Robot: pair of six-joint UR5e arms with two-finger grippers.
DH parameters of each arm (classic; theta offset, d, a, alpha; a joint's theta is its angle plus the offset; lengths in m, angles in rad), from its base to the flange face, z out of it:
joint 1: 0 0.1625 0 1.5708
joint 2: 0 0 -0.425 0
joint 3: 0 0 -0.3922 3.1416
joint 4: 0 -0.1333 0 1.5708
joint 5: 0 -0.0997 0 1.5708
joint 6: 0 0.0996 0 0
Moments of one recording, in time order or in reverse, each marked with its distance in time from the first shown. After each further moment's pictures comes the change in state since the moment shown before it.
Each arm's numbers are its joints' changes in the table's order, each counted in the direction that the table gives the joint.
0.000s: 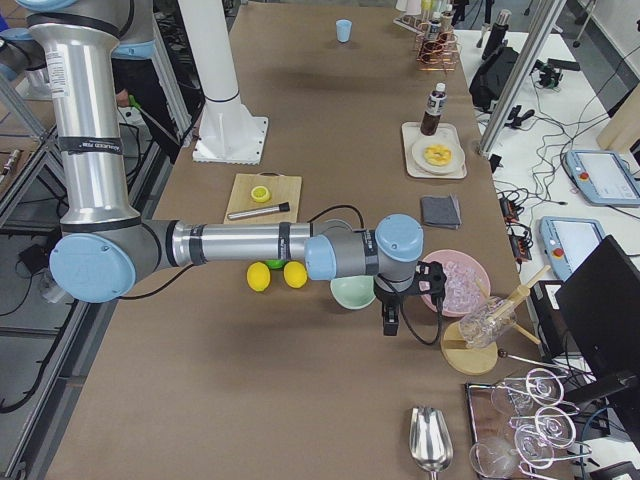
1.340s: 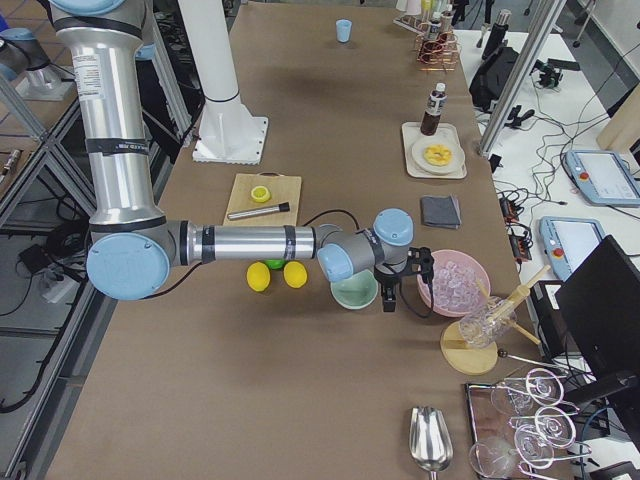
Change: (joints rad) left arm 0.340 0.076 -0.326 0.001 -0.491 -0.968; right arm -0.252 0.014 -0.081 -0.300 0.067 0.284
